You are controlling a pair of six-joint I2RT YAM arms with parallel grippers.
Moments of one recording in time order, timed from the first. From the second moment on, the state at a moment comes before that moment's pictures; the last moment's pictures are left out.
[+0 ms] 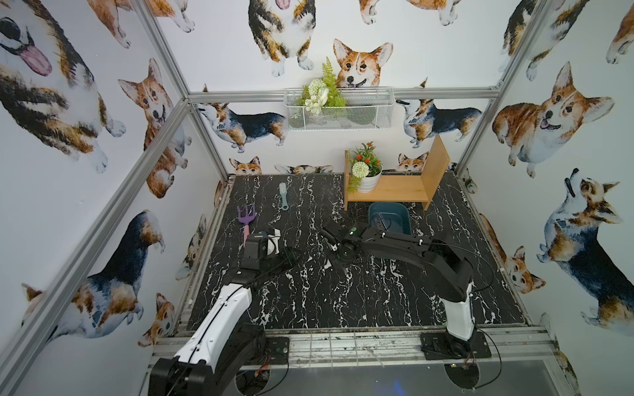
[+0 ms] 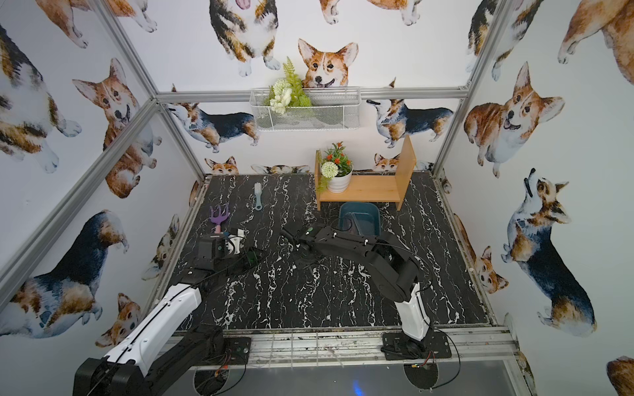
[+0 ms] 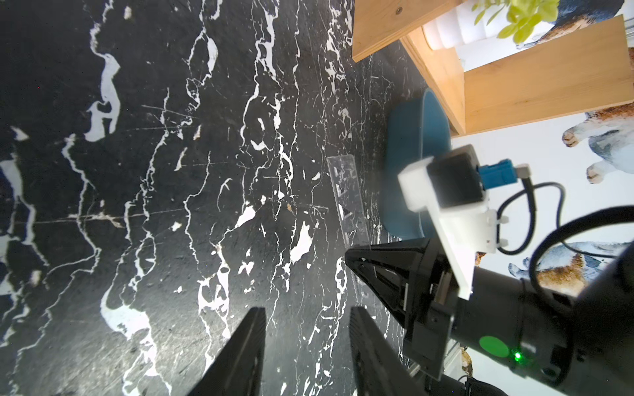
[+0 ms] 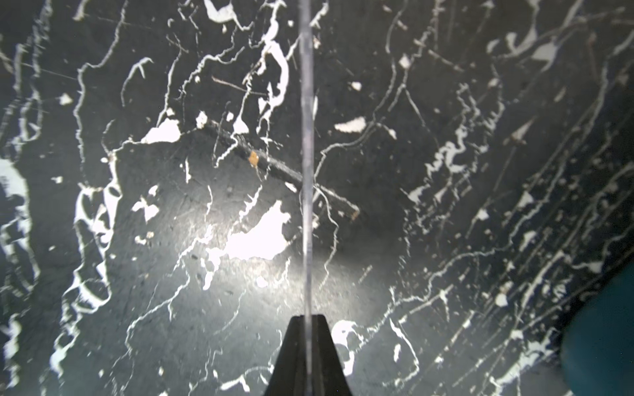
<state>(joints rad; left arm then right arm) -0.12 0.94 0.51 -0.33 0.51 -0.68 0.88 1.95 1.45 -0.76 0.05 0.44</state>
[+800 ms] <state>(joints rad) -0.12 0.95 0.45 0.11 0.80 -0.93 0.72 1.61 1.00 -0.03 -0.65 0.82</state>
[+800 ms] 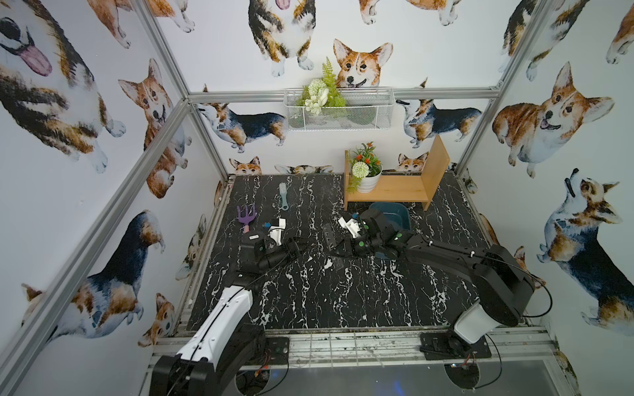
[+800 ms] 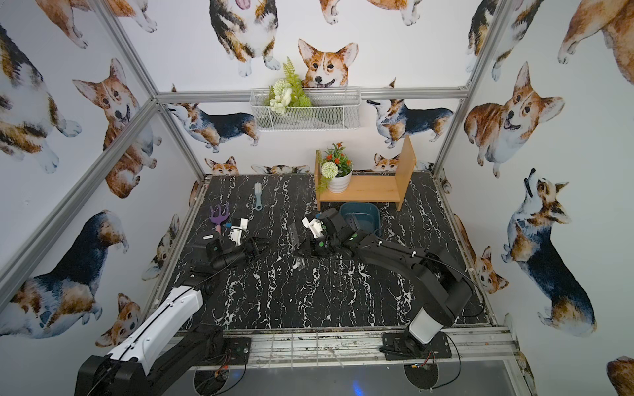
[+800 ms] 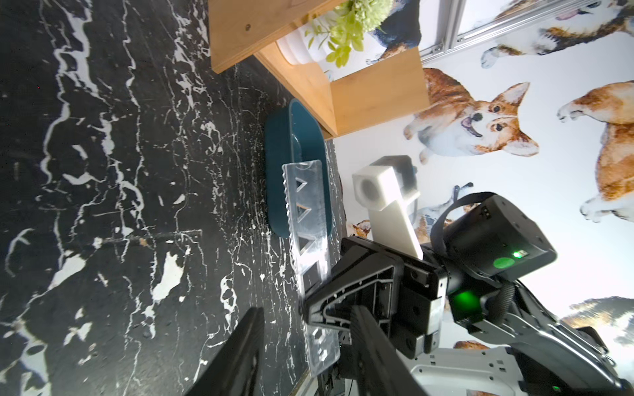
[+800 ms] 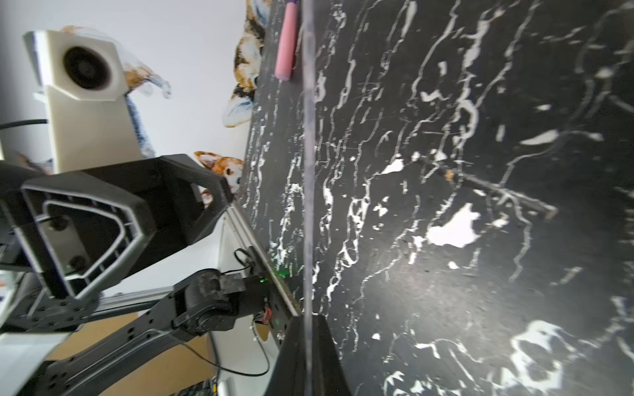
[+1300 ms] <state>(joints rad) -0.15 0.97 0.45 0.24 0.85 -1.02 0.71 1.61 0.97 0.29 -0.81 1.04</state>
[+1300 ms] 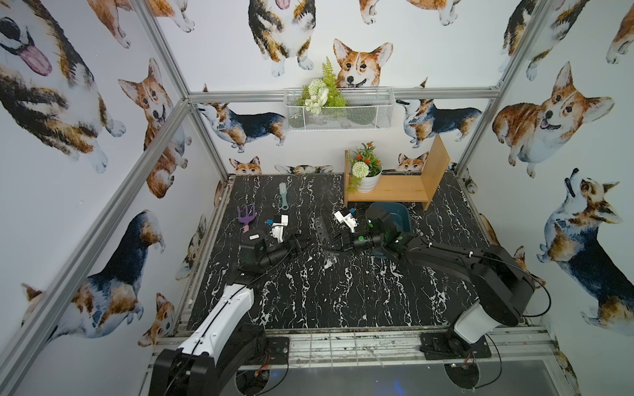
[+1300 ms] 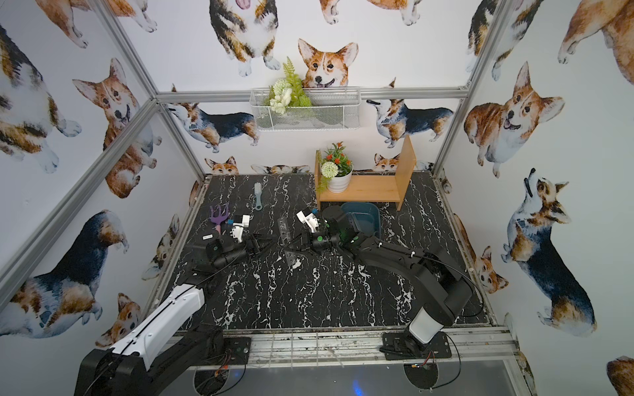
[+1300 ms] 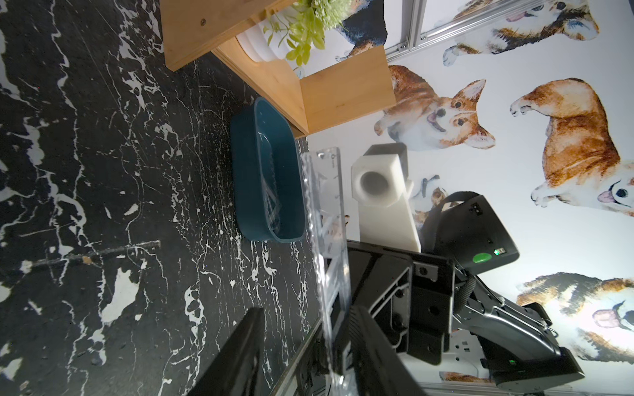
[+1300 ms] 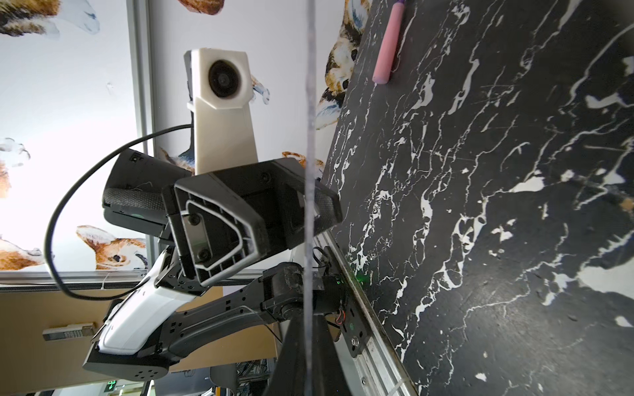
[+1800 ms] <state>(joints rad) -0.18 1.01 0.45 0.39 0.87 -1.12 0.73 1.62 0.96 0.38 -0.87 1.09</state>
